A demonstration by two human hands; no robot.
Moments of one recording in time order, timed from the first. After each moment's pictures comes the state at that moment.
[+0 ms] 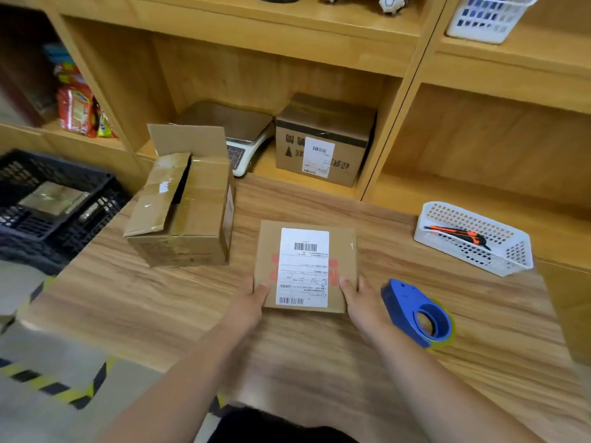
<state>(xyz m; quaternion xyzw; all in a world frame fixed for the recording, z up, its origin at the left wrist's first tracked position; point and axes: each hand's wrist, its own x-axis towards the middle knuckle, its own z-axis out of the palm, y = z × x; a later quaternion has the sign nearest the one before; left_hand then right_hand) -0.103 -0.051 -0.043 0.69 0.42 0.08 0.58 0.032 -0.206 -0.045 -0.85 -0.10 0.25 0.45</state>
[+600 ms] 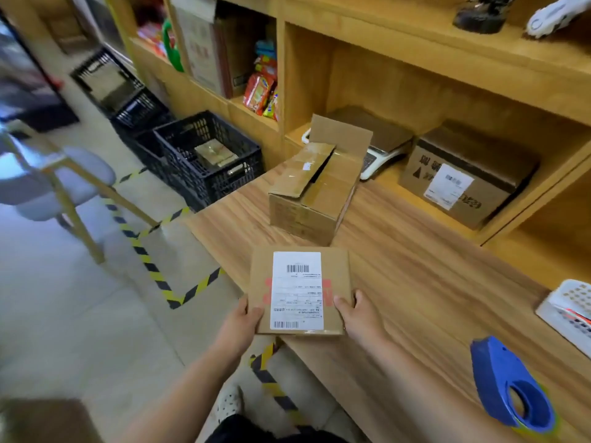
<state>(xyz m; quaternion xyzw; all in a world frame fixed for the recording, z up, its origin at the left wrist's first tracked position) -0.279 -0.082 -0.037 0.49 0.60 0.19 0.61 -0.074 -0.142 -0.053 -0.80 -0.30 0.37 0.35</state>
